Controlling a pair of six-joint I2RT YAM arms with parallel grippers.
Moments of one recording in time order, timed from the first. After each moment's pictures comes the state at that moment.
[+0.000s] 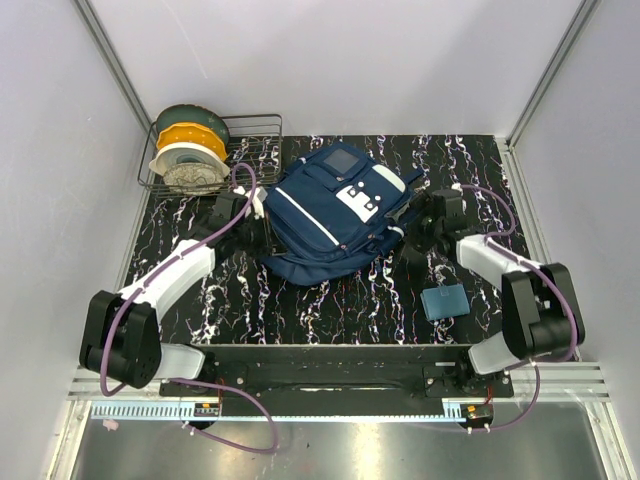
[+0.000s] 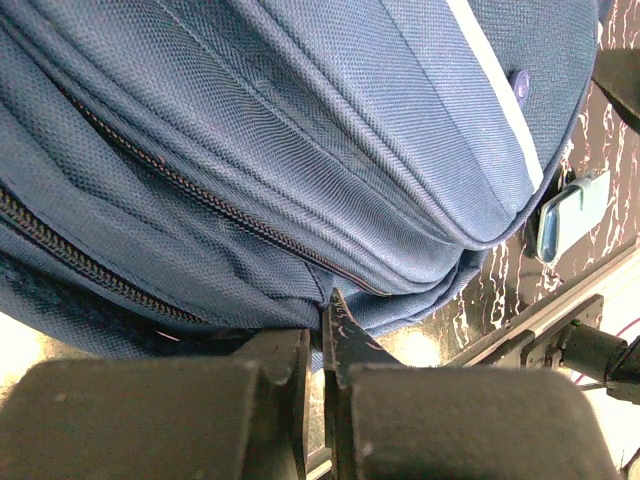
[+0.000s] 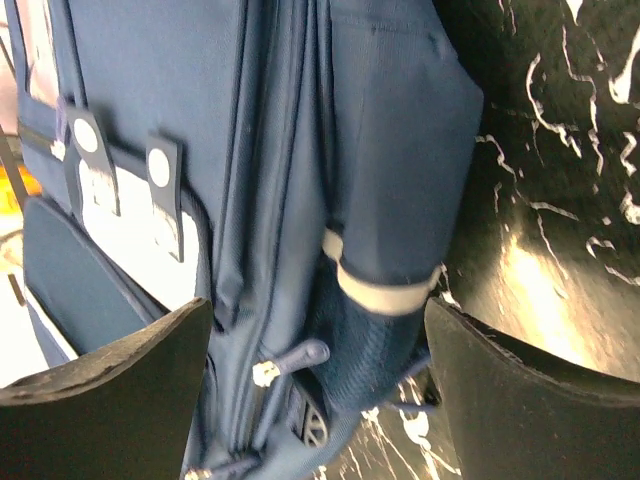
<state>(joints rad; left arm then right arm) -0.32 1.33 0.86 -0.34 0.38 -0.50 0.21 1.47 0.78 0.01 -0.15 1.00</state>
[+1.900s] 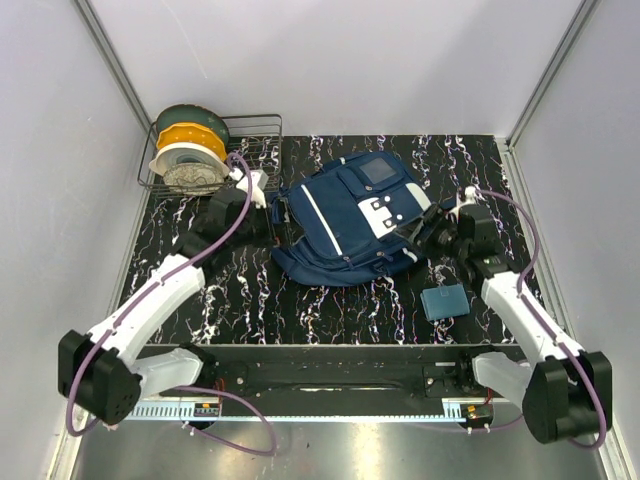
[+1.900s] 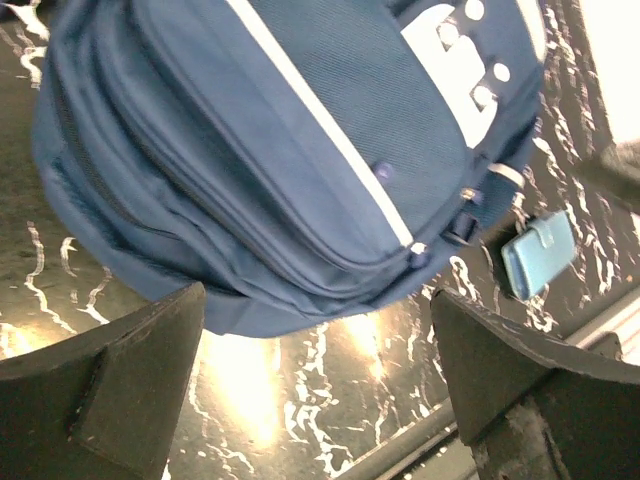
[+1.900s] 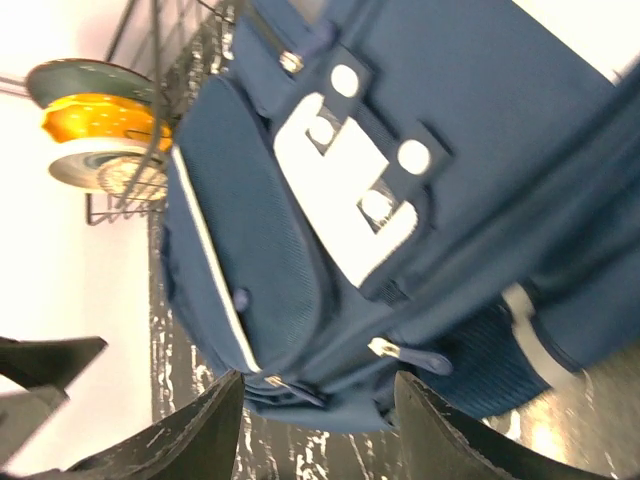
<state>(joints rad) -0.43 1.17 0.94 -0.35 0.19 -0.45 0.17 1.02 0.62 -0.12 -0.34 0.84</state>
